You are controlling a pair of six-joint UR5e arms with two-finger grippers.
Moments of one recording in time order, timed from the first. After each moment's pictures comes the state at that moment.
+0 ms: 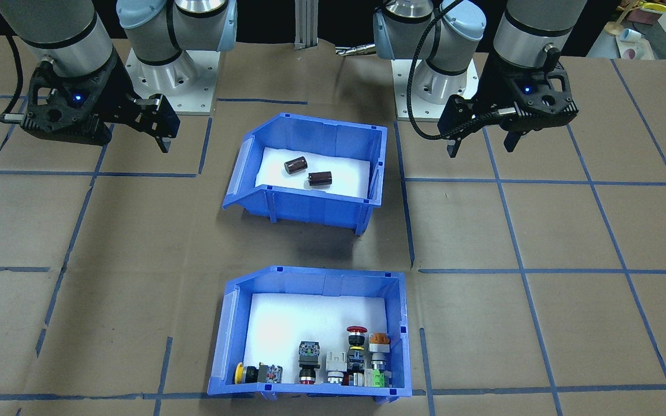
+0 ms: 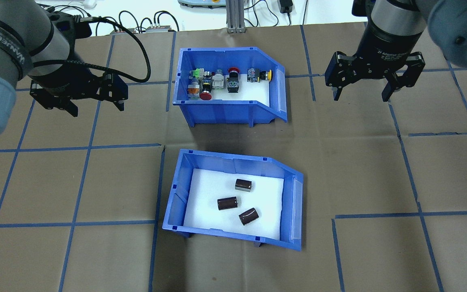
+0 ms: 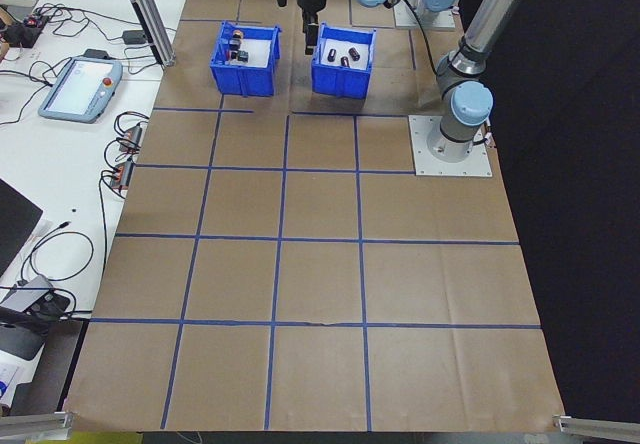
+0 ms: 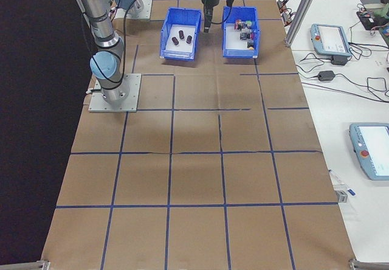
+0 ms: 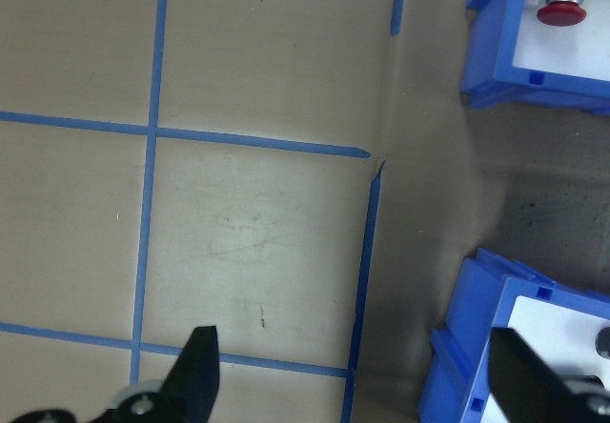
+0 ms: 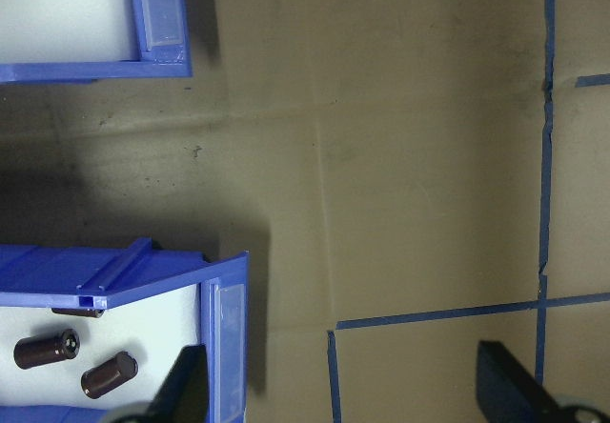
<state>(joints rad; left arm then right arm) -1.53 -1.48 -1.71 -1.43 1.61 -0.07 1.58 -1.55 1.54 -1.49 -1.58 0.10</state>
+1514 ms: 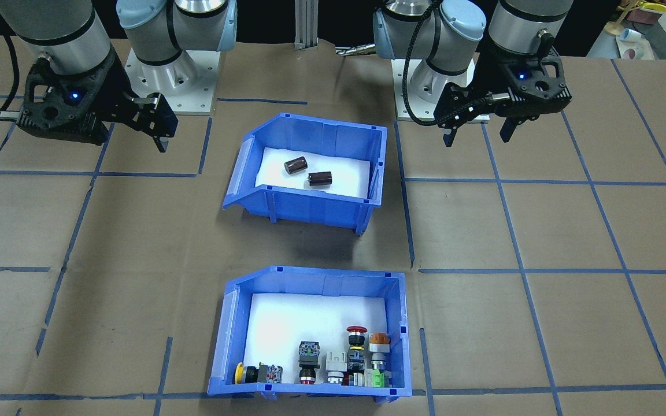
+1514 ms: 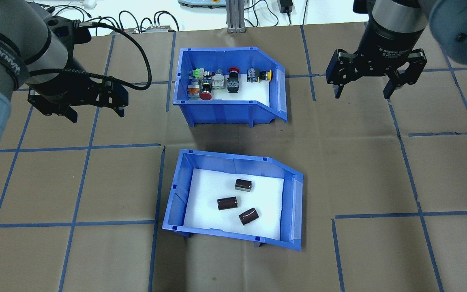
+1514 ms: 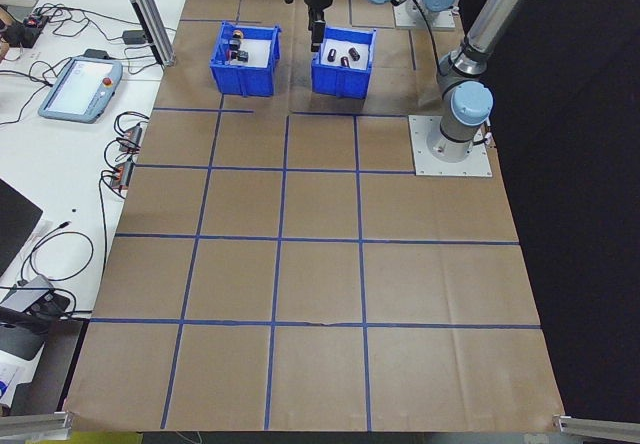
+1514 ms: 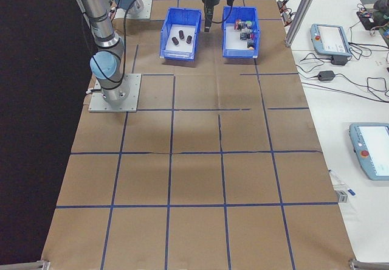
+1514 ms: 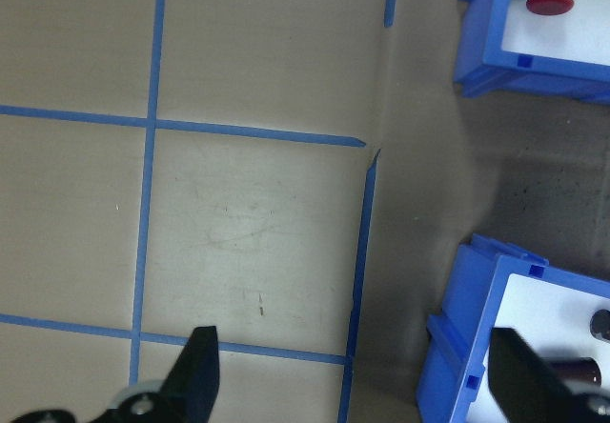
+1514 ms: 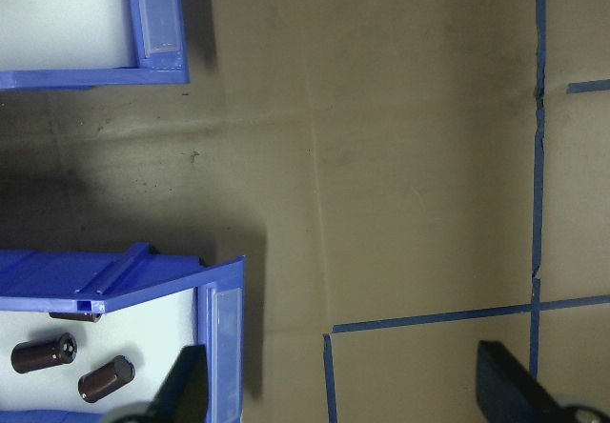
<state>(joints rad) -1.54 -1.44 -1.75 -1.45 1.59 -0.06 1.58 -1.54 1.53 -1.49 -1.59 0.09</state>
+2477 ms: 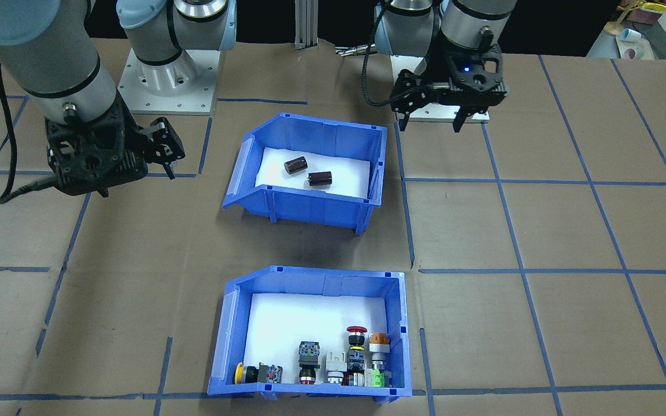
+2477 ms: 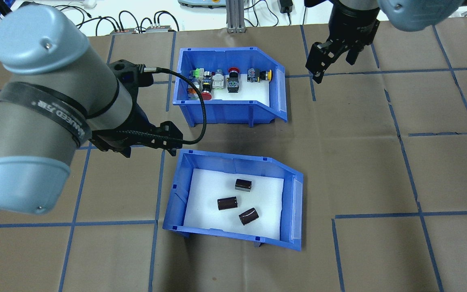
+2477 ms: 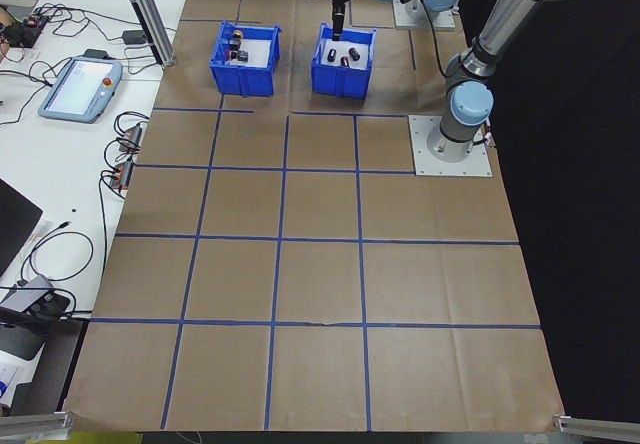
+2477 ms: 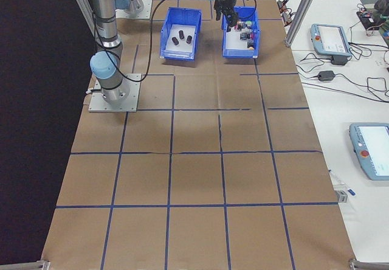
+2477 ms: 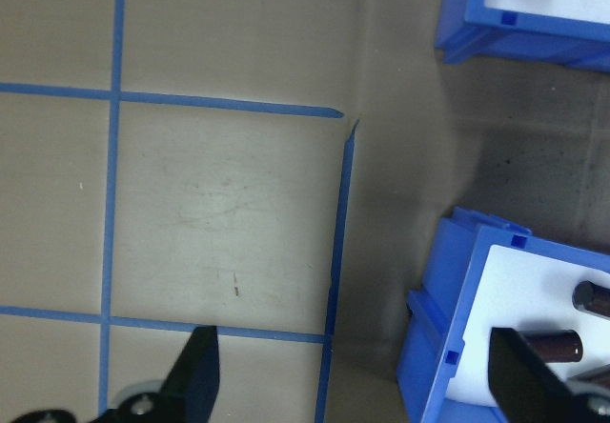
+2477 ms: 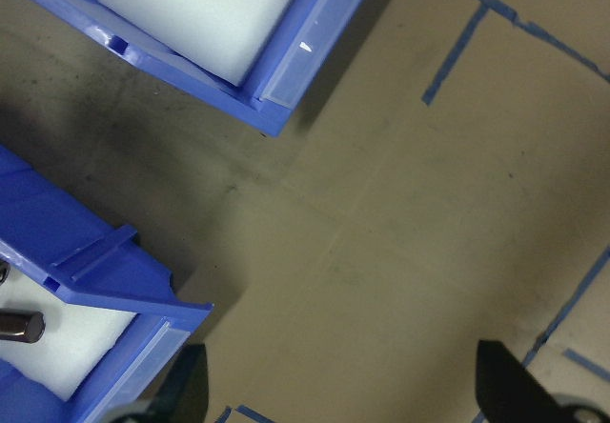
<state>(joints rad) -1.76 -1.38 -1.88 -1.40 1.54 -0.20 1.66 -1.31 1.34 -1.55 -1.58 -0.54</state>
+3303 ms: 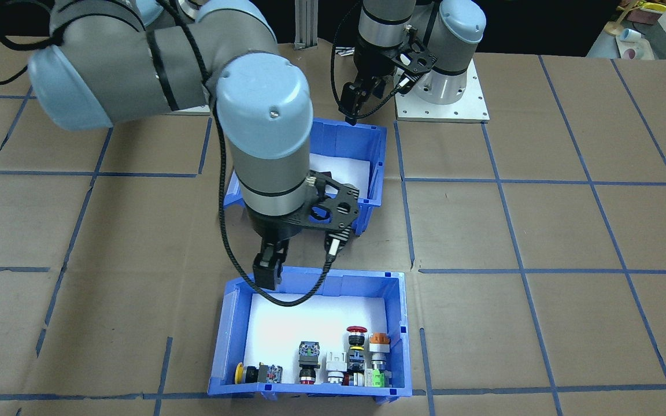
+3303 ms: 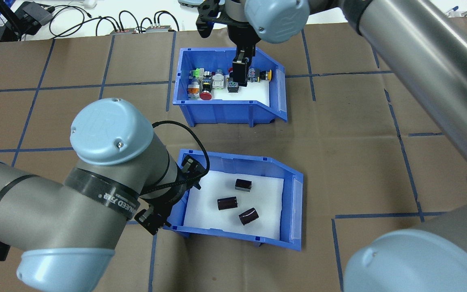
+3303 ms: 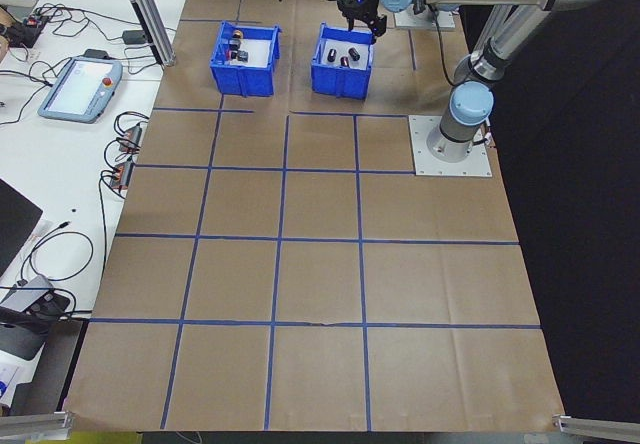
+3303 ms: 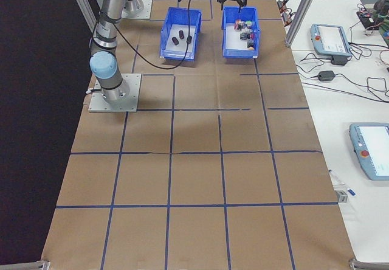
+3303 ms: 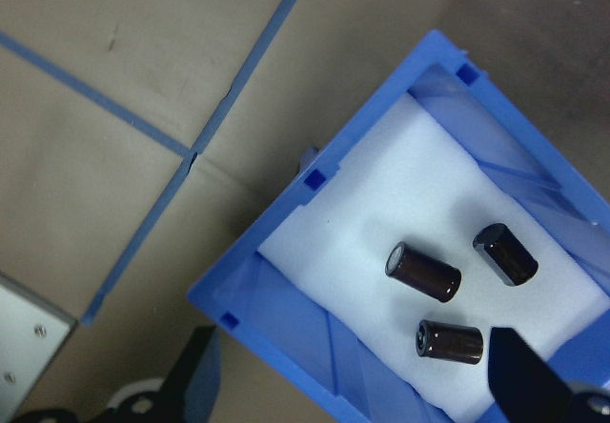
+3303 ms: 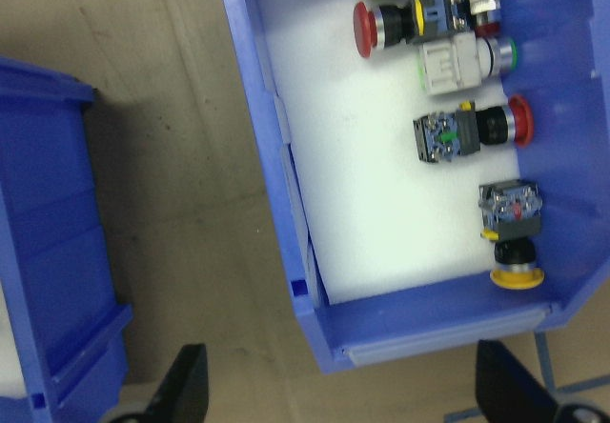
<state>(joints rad) -1.92 -1.32 -2.07 -1.35 1.53 -1.33 1.93 -1.04 1.11 -1.66 -1.58 -1.00</state>
